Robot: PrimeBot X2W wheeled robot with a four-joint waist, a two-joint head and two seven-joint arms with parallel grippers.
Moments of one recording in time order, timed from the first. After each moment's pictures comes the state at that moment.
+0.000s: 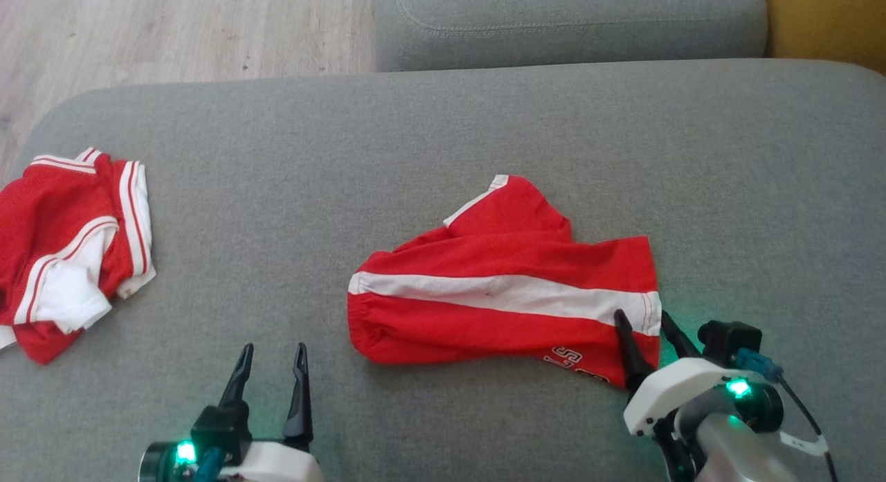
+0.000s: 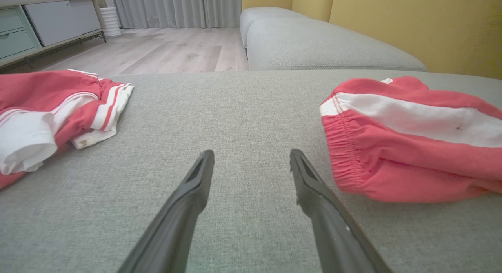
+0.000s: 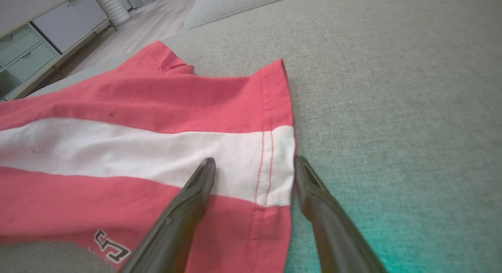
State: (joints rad) left arm -0.03 0.05 -0.17 0.46 -0.13 0.01 -0.26; right arm -0.32 -0.05 0.19 0.94 0.34 0.13 -0.25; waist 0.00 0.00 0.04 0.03
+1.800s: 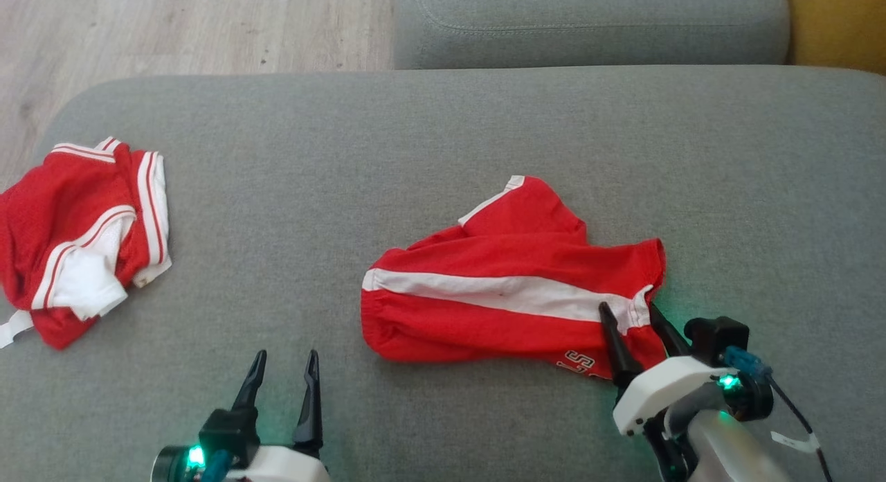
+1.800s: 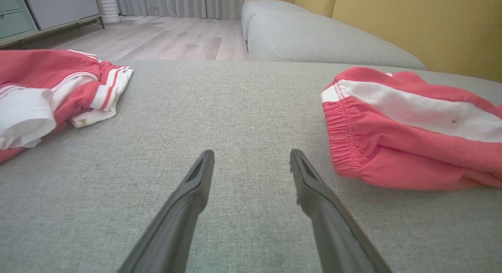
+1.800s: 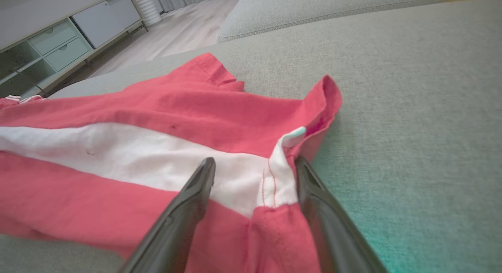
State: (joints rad) left arm -0.03 0.05 -0.20 0.48 -0.17 -0.01 -0.26; right arm -0.29 -0.05 0.24 0.85 0.32 0.13 -0.26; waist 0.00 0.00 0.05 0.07
